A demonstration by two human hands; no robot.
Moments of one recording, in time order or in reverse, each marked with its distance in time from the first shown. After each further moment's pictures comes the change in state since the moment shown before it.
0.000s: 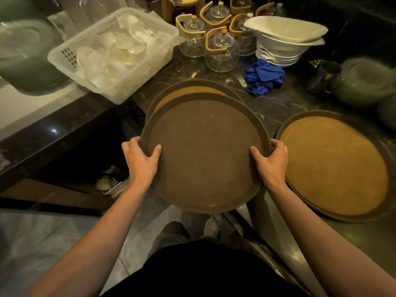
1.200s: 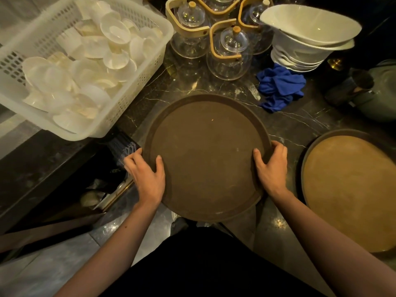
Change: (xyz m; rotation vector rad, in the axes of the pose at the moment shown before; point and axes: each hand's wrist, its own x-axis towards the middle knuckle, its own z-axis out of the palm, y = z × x) left_hand 0.126 -0.021 0.077 -0.015 -0.112 -0.001; right_hand 0.091 -0.024 0.094 -0.270 0.004 0.032
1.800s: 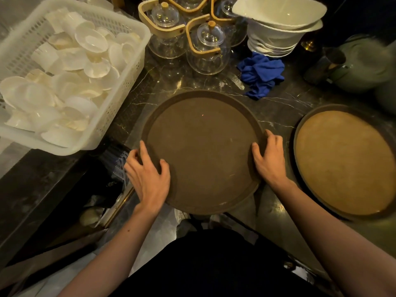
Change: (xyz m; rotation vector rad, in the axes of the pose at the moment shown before) left_hand 0.001 0.000 -0.006 0.302 -0.095 0.237; right_hand -0.022 0.006 -0.007 -0.104 -0.004 0.001
